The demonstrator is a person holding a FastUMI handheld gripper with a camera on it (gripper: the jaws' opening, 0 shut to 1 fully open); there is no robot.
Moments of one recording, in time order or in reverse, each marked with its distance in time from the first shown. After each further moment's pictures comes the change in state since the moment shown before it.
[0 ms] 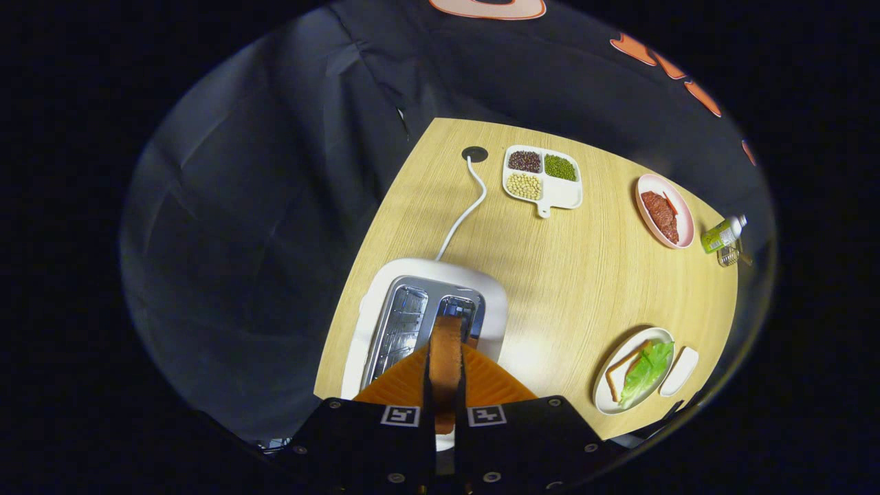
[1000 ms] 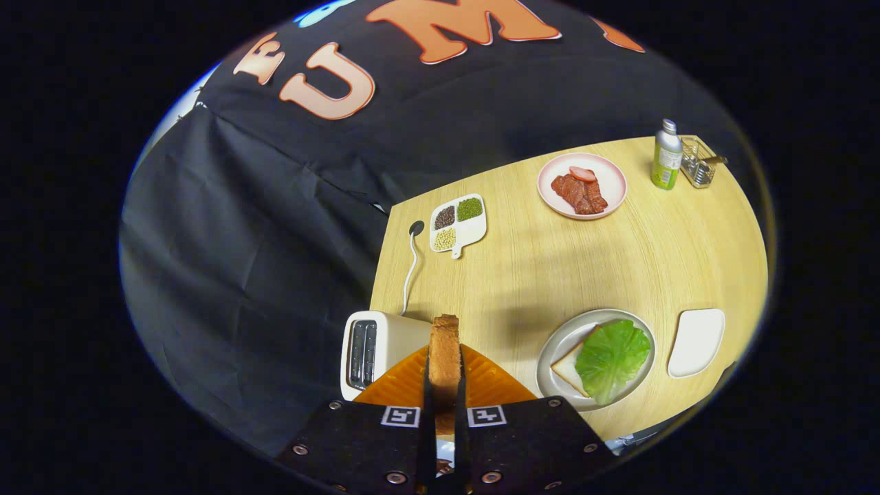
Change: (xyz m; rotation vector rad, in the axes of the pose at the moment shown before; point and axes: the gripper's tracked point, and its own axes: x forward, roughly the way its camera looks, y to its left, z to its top) arm -0.113 -0.213 -0.024 0.402 -0.252 0.304
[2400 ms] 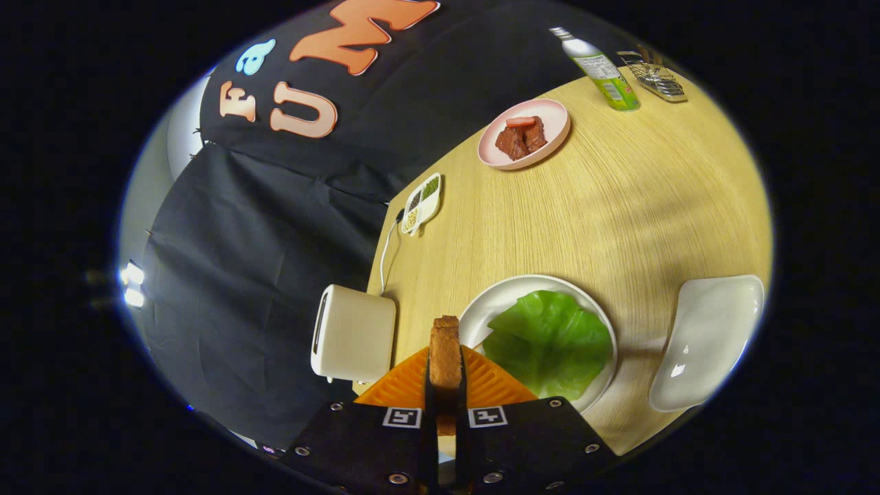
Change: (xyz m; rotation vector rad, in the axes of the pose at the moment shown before) arm 0.043 -0.167 -0.067 0.055 0.042 0.242
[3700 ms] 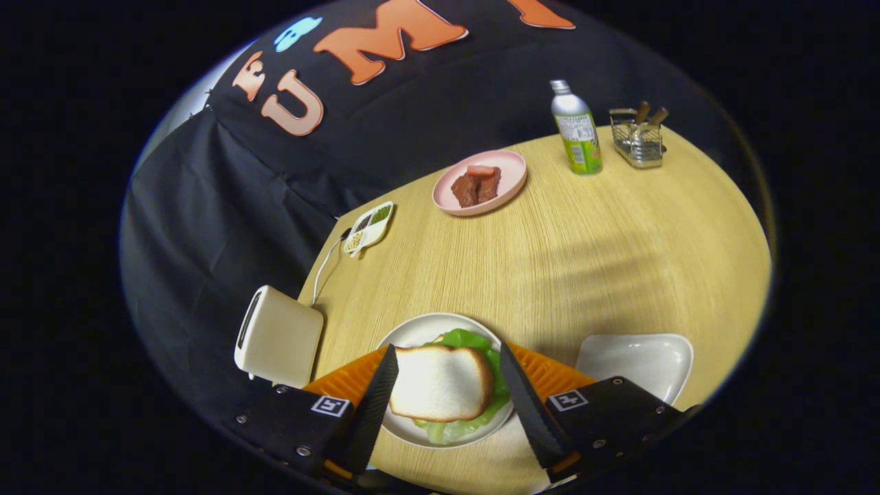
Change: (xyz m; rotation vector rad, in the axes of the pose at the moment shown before) arm -0.042 -0.043 0.048 -0.223 -0.225 -0.283
